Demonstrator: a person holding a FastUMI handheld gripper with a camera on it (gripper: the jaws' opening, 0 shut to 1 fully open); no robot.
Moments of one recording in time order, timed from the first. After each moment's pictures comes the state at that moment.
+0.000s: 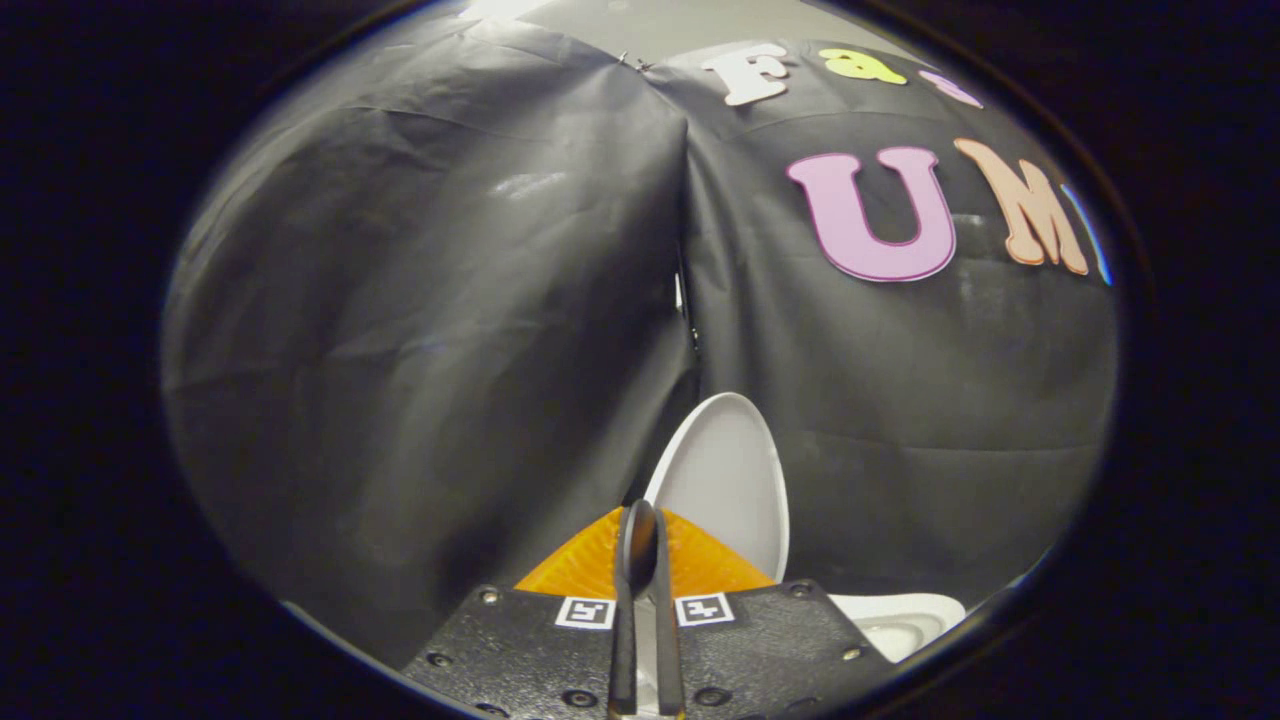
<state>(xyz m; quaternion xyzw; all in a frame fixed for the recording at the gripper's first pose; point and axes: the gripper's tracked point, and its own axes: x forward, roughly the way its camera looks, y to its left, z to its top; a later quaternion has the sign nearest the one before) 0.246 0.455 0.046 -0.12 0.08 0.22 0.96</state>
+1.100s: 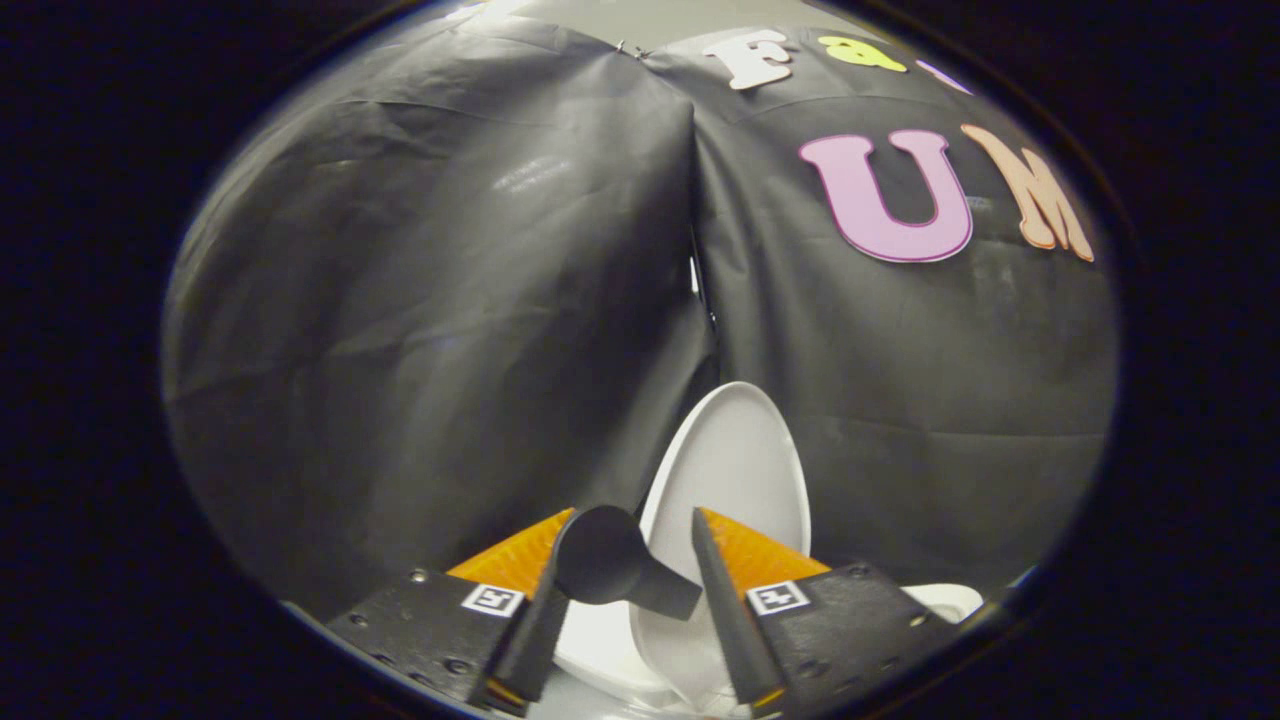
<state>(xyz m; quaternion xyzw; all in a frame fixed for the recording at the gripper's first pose) 0.254 0.466 0.049 -0.11 0.09 0.23 0.96</state>
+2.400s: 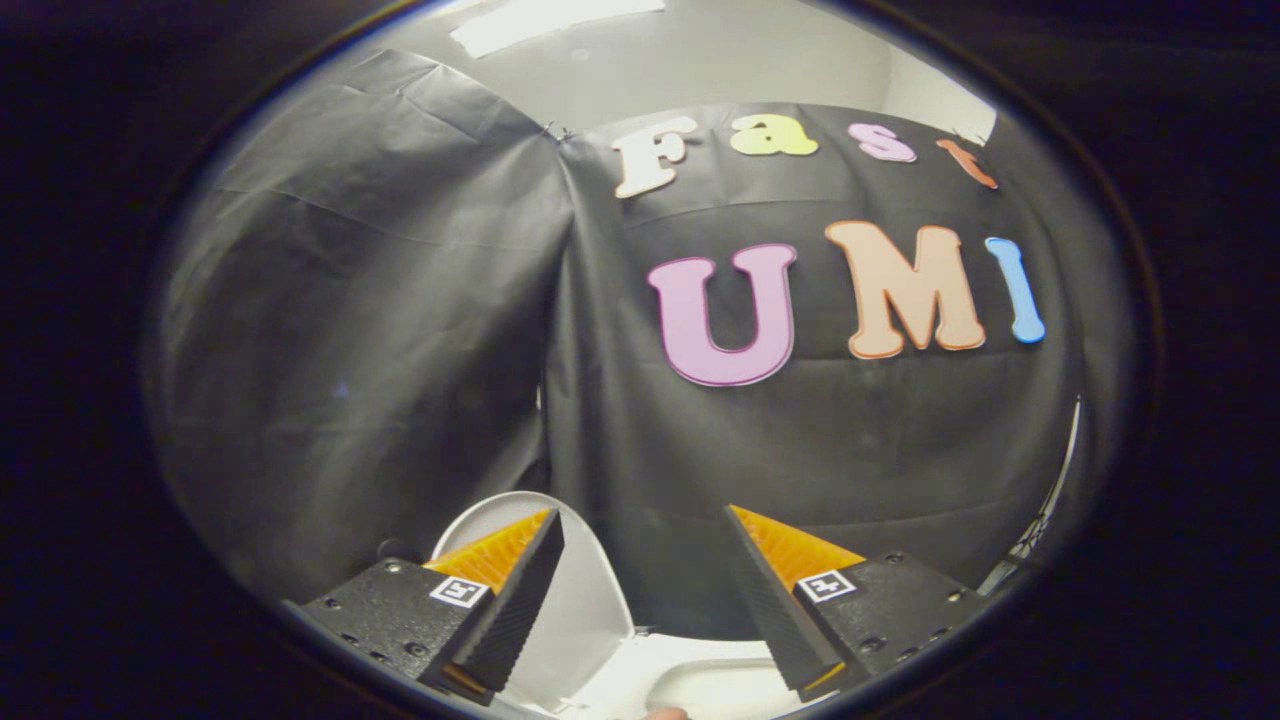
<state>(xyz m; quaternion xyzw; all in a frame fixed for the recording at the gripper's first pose) 0.198 0.258 0.190 -0.08 -0.04 0.08 0.99</state>
